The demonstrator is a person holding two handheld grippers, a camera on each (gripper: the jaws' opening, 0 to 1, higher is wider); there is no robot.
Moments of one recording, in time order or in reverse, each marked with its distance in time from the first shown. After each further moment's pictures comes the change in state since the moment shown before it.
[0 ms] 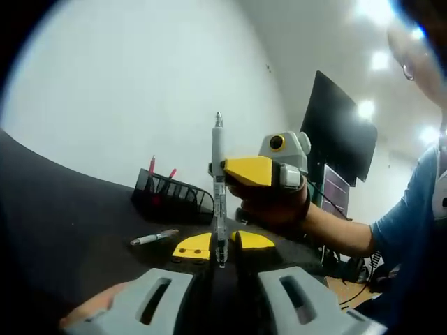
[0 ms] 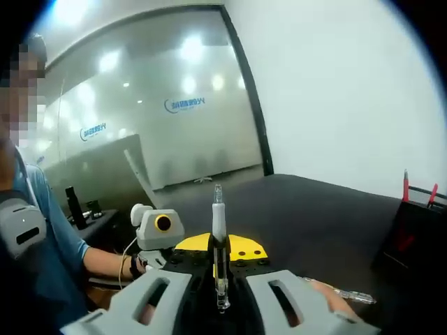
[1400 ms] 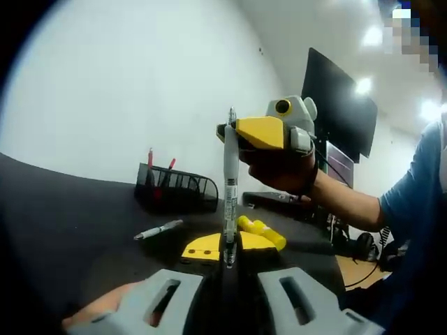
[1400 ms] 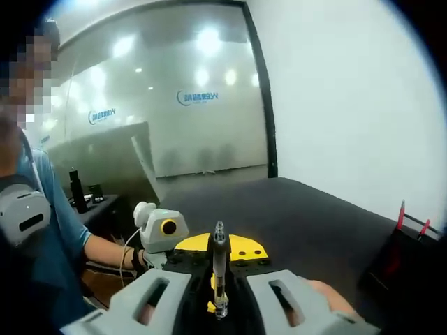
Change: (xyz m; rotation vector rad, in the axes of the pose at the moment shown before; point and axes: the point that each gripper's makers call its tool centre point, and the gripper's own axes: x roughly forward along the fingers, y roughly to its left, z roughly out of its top) left arm 0.001 -0.001 -0.017 0.106 0.095 0.021; right arm -0.012 -0.001 0.023 -0.118 0.044 0.015
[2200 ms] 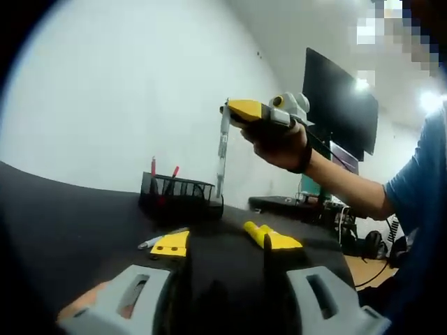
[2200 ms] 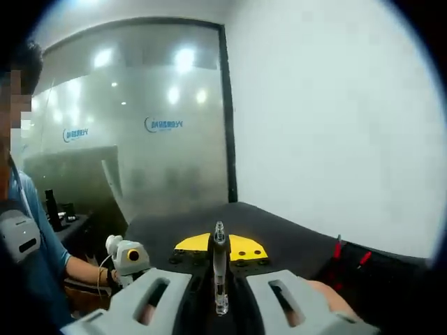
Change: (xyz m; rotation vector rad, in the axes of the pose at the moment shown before) left arm 0.007 0.006 0.004 0.044 -0.035 0.035; right arm -0.067 -0.065 0.070 -0.007 -0.130 -0.220
